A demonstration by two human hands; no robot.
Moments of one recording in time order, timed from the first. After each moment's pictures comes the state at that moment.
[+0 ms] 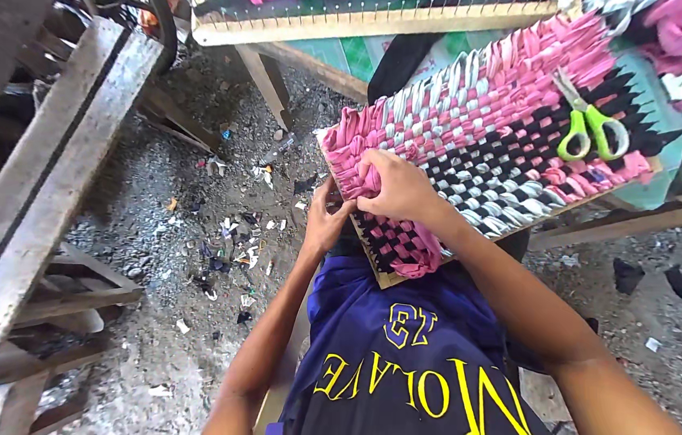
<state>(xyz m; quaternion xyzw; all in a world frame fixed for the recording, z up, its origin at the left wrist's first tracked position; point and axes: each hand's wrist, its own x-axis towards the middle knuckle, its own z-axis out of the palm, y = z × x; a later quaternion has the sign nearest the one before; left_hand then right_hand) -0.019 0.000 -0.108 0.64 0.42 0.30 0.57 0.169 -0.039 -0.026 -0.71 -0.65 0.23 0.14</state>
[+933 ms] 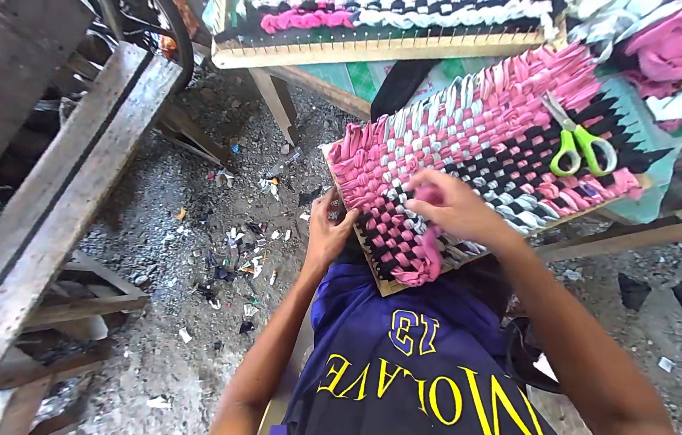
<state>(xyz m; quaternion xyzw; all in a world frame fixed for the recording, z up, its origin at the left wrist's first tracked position) -0.027 -0.012 -0.102 0.68 0.46 0.31 0.48 0.226 -0.103 -0.010 -0.66 -0.59 0.35 0.29</state>
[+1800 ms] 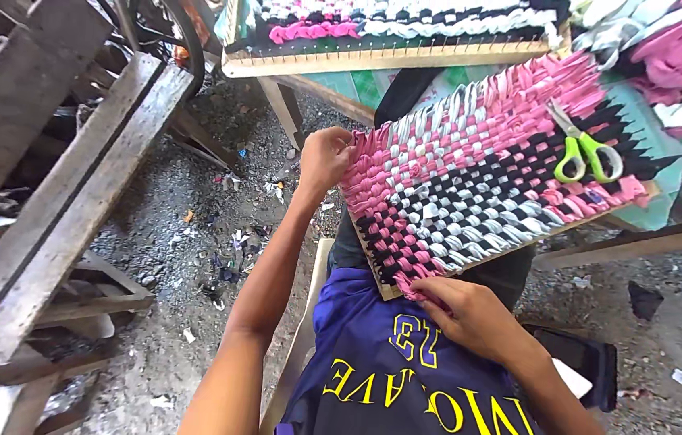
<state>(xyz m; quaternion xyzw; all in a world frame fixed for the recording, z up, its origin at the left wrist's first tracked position) 0.026 0.121 -0.042 0.82 0.42 0.24 0.31 0.171 -0.232 -0.017 -0.64 -0.71 0.24 0.19</state>
